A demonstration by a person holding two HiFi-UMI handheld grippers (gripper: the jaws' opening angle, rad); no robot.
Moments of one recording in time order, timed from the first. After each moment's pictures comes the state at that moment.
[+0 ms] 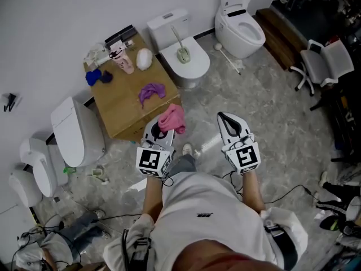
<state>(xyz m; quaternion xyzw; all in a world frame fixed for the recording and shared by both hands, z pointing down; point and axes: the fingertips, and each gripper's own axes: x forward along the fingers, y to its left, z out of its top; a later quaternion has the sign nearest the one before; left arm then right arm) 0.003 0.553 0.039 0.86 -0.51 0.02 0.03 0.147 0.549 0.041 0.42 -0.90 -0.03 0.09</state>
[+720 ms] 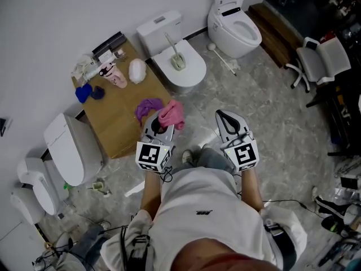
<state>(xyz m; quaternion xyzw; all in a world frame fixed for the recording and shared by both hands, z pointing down) -0.029 0.403 0.062 0.88 -0.47 0.02 0.05 0.109 0.417 0.058 0.44 -0.89 -0.02 0.12</state>
